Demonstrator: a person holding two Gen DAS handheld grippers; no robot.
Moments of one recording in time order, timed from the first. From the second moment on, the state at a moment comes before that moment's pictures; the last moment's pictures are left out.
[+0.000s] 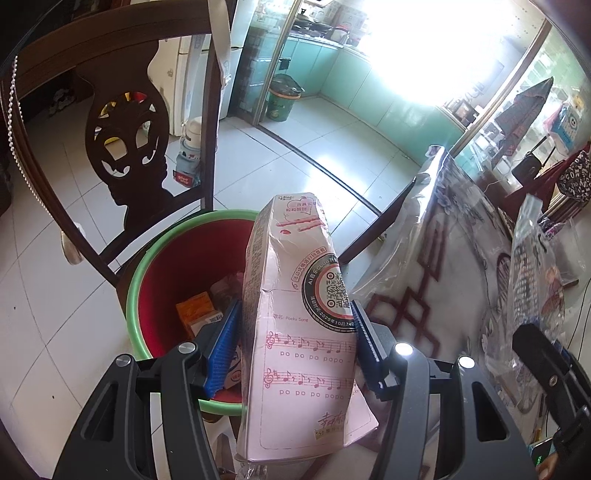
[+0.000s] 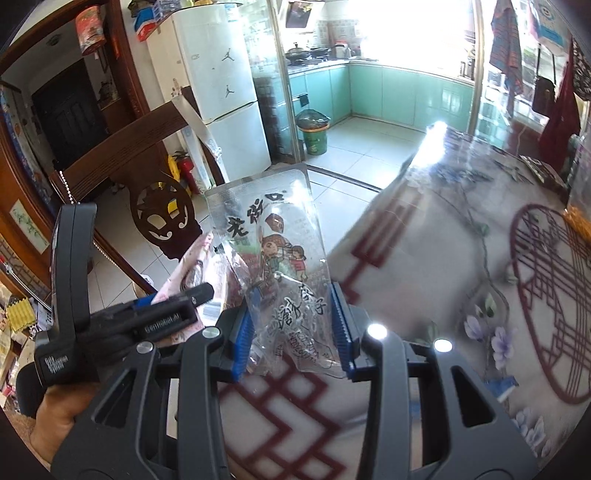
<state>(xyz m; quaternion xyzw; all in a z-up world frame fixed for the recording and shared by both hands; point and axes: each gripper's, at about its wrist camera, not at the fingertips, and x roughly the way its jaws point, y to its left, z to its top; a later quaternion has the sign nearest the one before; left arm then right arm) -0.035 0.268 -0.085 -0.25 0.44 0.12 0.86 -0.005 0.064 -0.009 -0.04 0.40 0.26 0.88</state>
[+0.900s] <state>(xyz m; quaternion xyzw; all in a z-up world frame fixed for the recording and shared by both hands) -0.033 0.278 -0.099 -0.25 0.45 0.17 0.84 0.033 0.120 -0.045 -0.07 0.44 0.28 0.85</state>
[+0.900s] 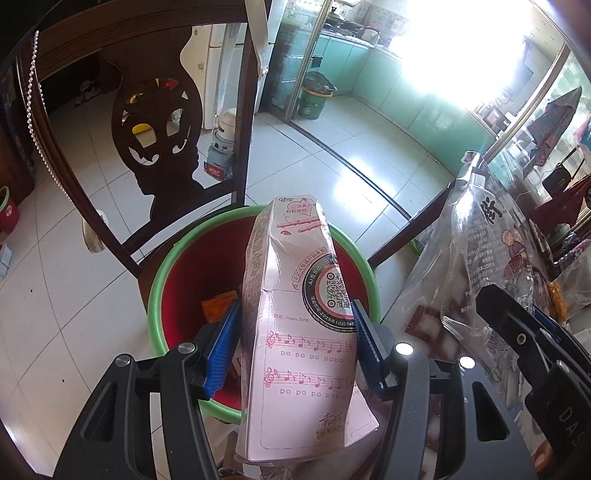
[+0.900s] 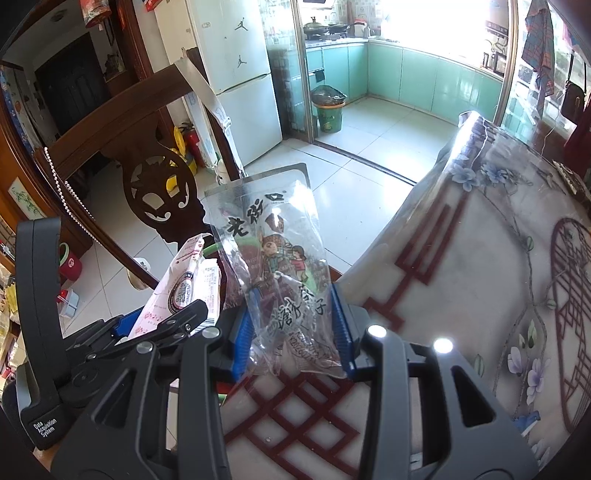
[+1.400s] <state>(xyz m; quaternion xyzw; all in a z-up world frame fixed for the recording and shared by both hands) -0.031 0.279 -0.103 -0.25 0.45 0.18 0.83 0.036 0.129 -0.052 -0.08 0.44 0.28 0.85</state>
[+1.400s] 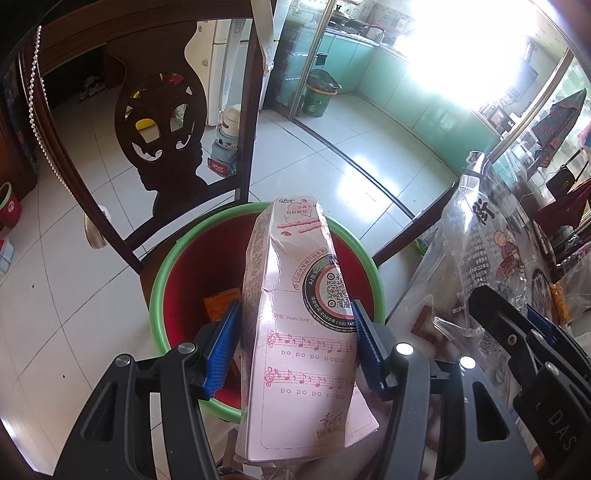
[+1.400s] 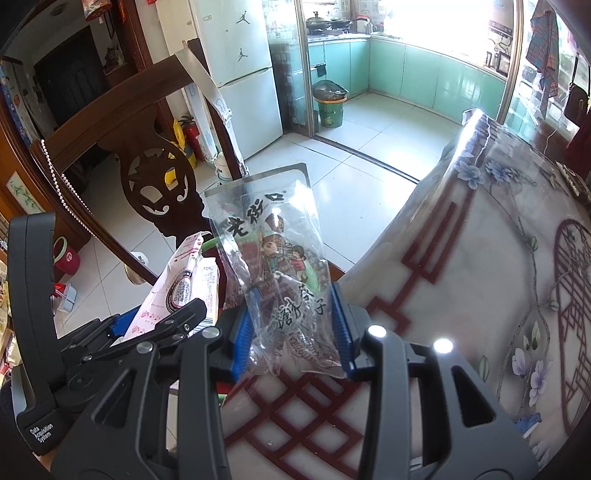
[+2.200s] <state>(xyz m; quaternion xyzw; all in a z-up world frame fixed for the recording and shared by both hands) -0.036 0.282 -0.099 -0.26 0.44 0.23 0.83 0.037 0.122 -0.048 -0.10 0.43 0.26 0.86</state>
